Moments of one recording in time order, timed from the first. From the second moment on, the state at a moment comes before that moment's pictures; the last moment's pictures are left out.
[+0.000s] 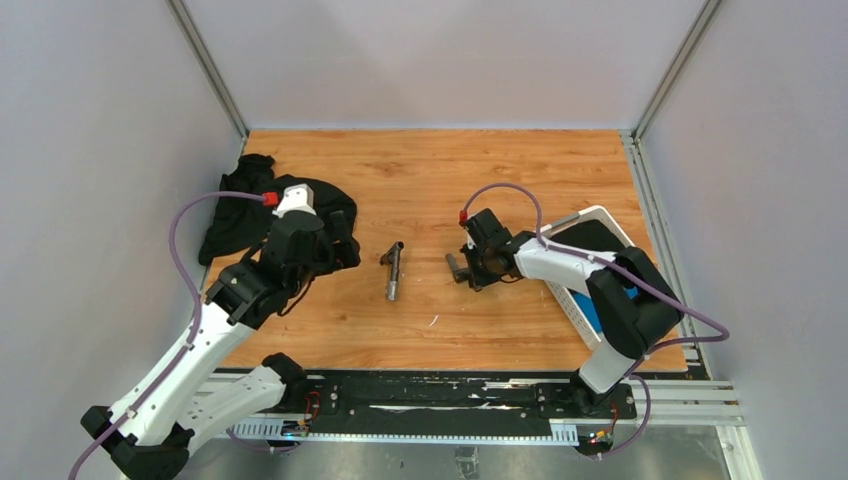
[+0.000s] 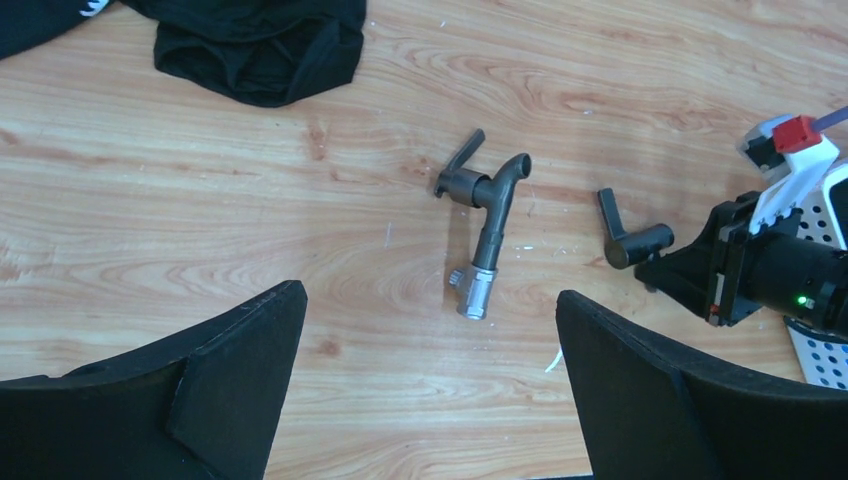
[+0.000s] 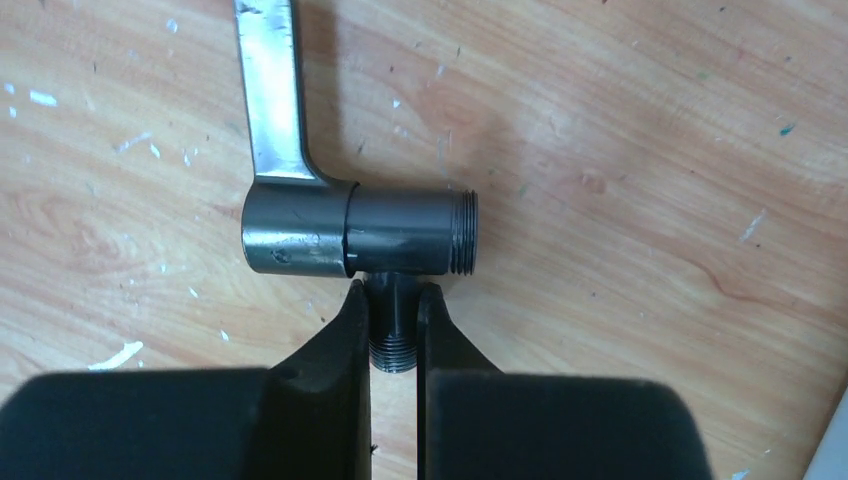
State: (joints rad) left arm -0.61 0.82 0.98 -0.80 -0.41 -0.62; right arm 0.66 1.66 0.94 -0.37 0.02 0.25
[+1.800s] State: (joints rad) left arm -0.84 1.27 0.78 0.08 0.22 -0.83; right arm 0.79 0.96 0.68 -0.26 -0.06 0.50
